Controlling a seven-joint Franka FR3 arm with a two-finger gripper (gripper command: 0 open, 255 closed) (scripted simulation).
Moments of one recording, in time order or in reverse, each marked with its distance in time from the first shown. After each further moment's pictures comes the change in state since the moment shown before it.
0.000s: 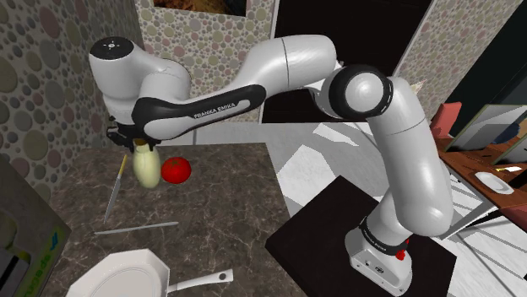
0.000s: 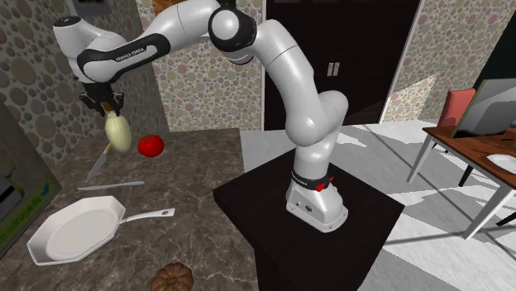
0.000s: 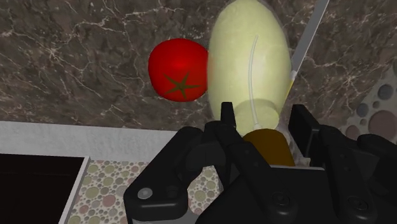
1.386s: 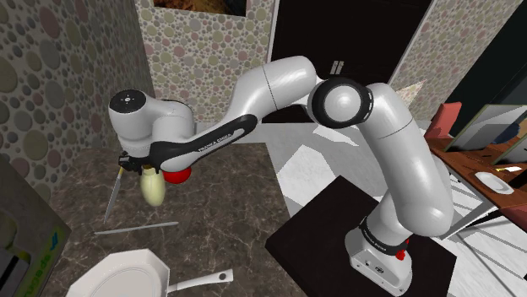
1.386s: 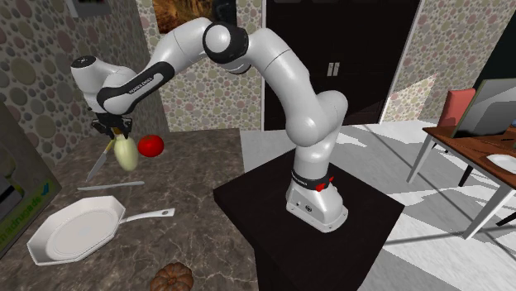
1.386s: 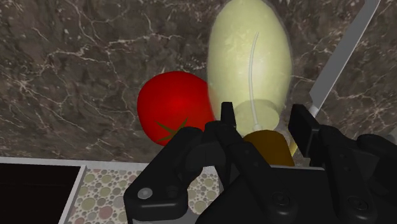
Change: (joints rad) arm 0.015 0.111 -0.064 -0.074 -0.085 0.164 0.090
